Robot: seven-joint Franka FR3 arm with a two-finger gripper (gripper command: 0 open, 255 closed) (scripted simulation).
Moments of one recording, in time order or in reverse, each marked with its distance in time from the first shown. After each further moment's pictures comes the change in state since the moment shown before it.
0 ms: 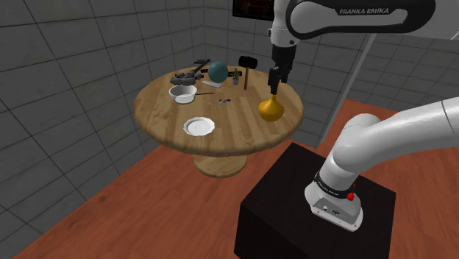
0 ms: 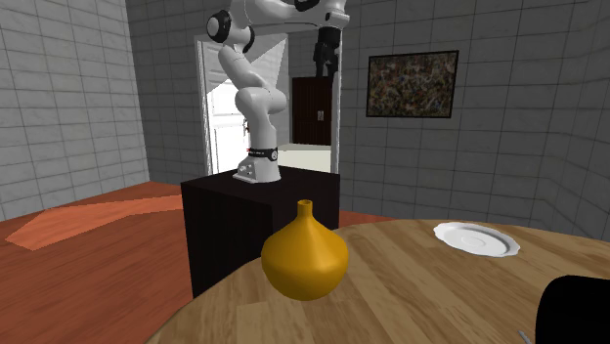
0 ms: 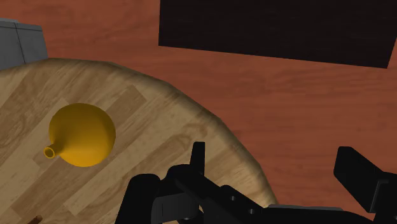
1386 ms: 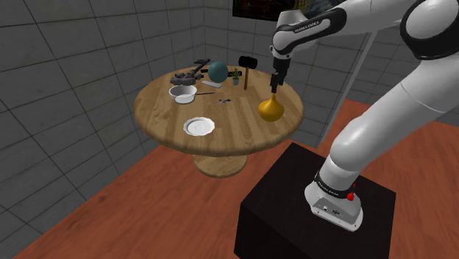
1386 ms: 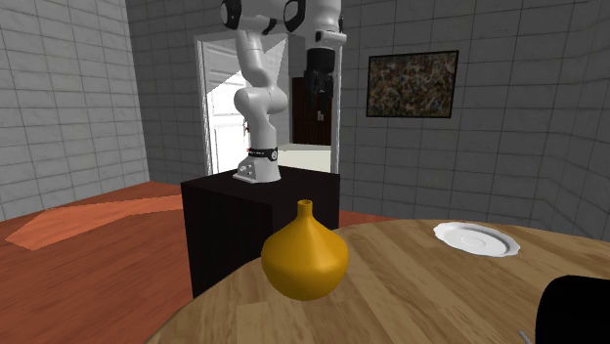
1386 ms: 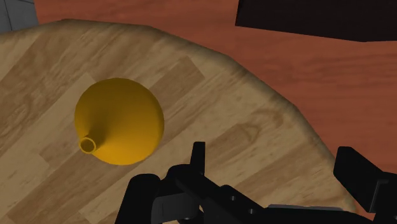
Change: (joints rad) arm -0.096 0.461 -0.380 0.094 -0.086 0.422 -0.409
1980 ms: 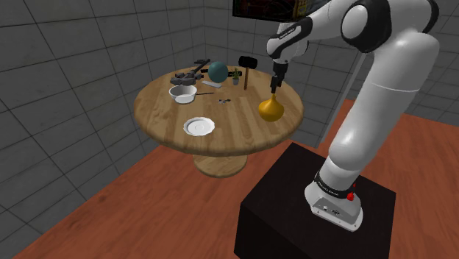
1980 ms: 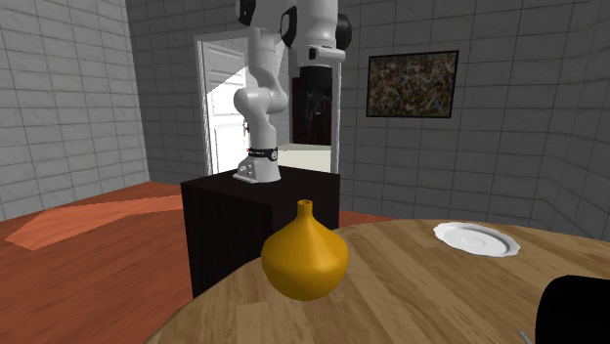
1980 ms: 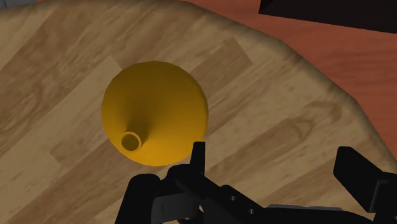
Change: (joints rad) arm -0.036 0.356 -0.126 0.216 0.171 0.125 -0.270
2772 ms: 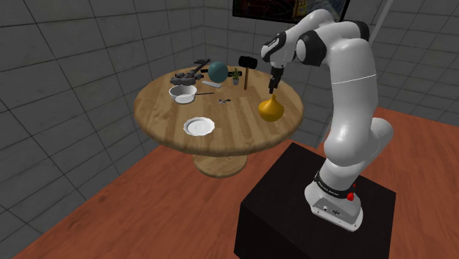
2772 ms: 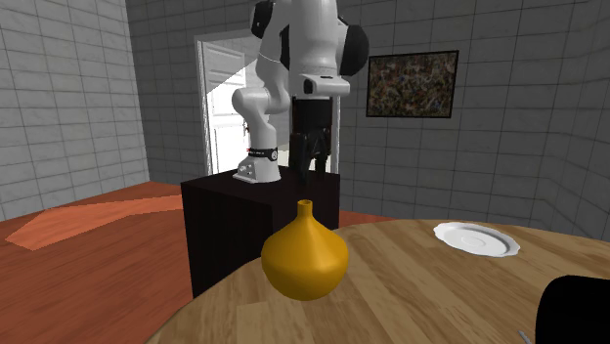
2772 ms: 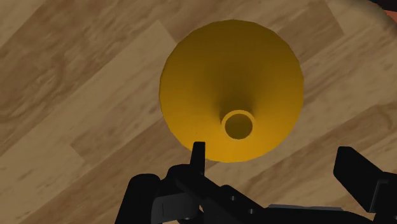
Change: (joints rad) arm -0.202 0.502 0.040 0.484 0.274 -0.050 -0.276
